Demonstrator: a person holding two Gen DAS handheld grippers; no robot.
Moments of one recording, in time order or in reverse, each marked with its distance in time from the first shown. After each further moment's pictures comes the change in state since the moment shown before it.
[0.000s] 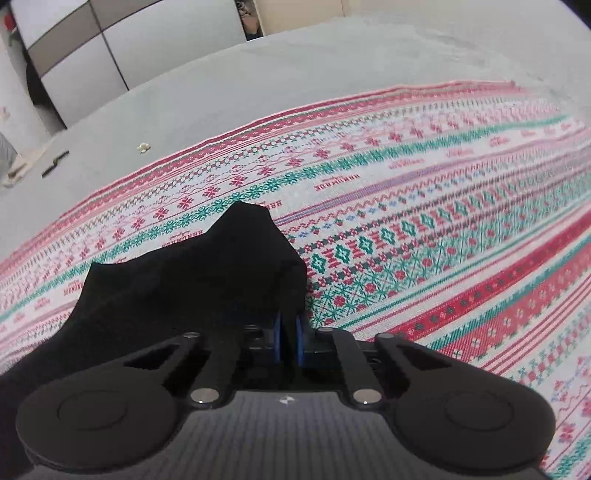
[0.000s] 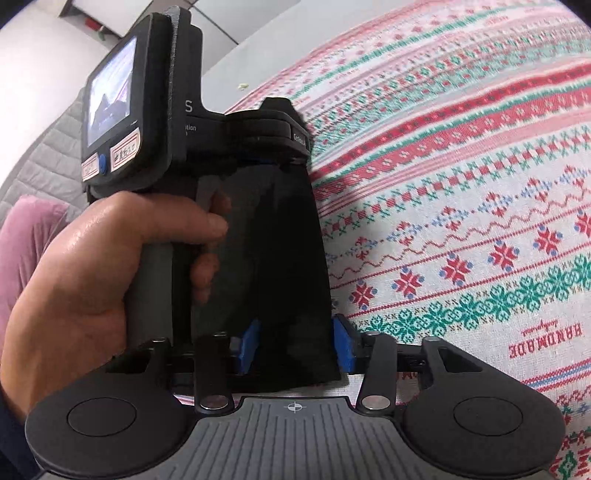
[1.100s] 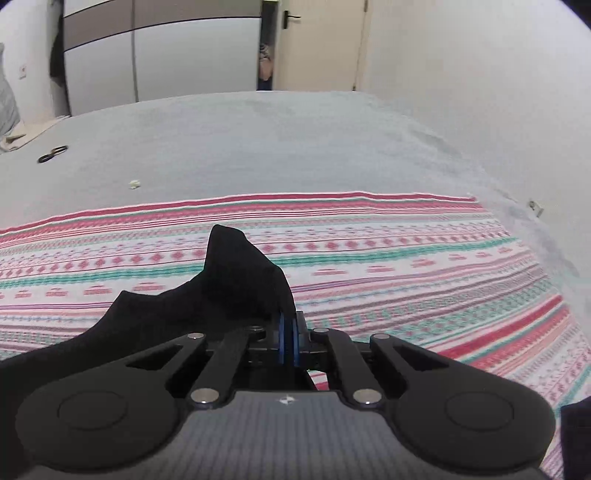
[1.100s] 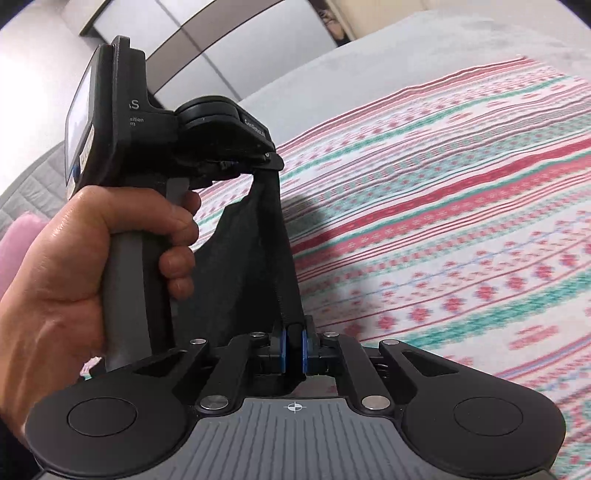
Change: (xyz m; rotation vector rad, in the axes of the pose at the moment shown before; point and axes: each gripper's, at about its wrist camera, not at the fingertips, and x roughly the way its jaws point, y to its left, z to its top) left arm -0.080 -0.027 0.043 -0.224 -0.163 -0.146; right arm -0.092 -0.008 -0.001 -0.046 -0.212 -0.090
